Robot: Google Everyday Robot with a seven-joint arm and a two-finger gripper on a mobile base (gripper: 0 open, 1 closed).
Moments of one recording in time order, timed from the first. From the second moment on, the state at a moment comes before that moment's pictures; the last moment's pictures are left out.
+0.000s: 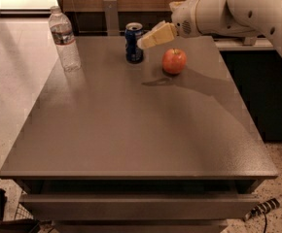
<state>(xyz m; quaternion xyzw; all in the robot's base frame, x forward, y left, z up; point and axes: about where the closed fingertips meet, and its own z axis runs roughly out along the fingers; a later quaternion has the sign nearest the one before) 0.732 -0.055 0.955 -0.45 0.70 0.19 0.53</state>
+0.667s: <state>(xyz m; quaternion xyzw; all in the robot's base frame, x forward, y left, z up) 0.783 -0.018 0.924 -0.41 0.69 0.24 0.54</state>
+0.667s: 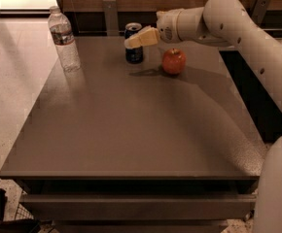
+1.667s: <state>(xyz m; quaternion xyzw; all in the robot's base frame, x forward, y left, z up) 0.799 -0.001 0.899 -0.36 0.69 0.28 0.56</state>
